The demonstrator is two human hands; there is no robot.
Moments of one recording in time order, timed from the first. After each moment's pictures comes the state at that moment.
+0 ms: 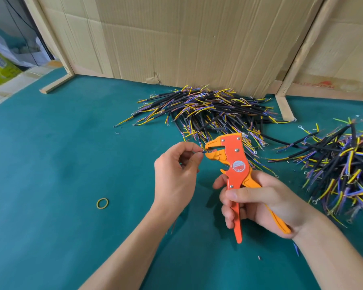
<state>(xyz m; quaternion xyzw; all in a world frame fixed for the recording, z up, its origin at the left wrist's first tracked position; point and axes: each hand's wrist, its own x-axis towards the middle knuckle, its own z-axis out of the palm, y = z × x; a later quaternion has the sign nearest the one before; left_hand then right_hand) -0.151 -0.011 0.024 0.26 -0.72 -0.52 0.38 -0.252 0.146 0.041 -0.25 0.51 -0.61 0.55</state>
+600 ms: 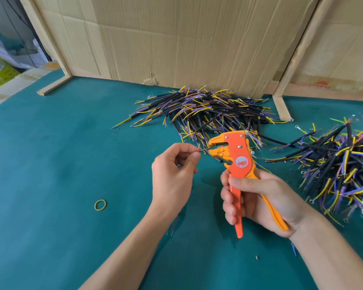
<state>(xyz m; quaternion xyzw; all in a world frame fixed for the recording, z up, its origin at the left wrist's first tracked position) -0.152 -0.011 0.023 0.27 -0.69 -0.56 0.38 -0.254 0.146 0.041 -0.22 0.46 -0.65 0.57</state>
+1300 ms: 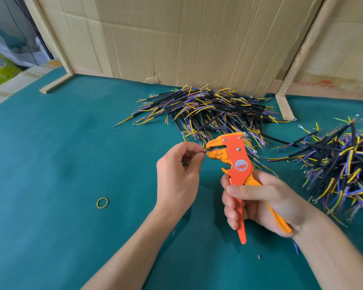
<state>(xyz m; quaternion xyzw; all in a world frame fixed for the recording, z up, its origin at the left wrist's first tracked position) -0.152 -0.006 0.023 0.26 -0.73 -0.50 0.39 -0.254 0.146 0.040 -0.26 0.48 -0.61 0.57</state>
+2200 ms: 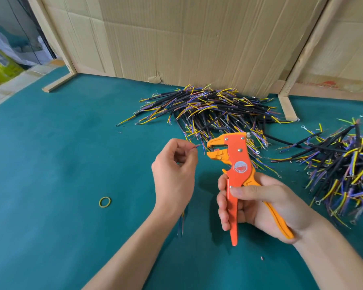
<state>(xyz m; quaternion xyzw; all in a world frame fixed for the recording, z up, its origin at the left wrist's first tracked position) -0.153 -0.012 0.019 0.30 -0.68 -0.52 0.43 -0.247 0.146 0.040 -0.25 0.44 -0.63 0.59</state>
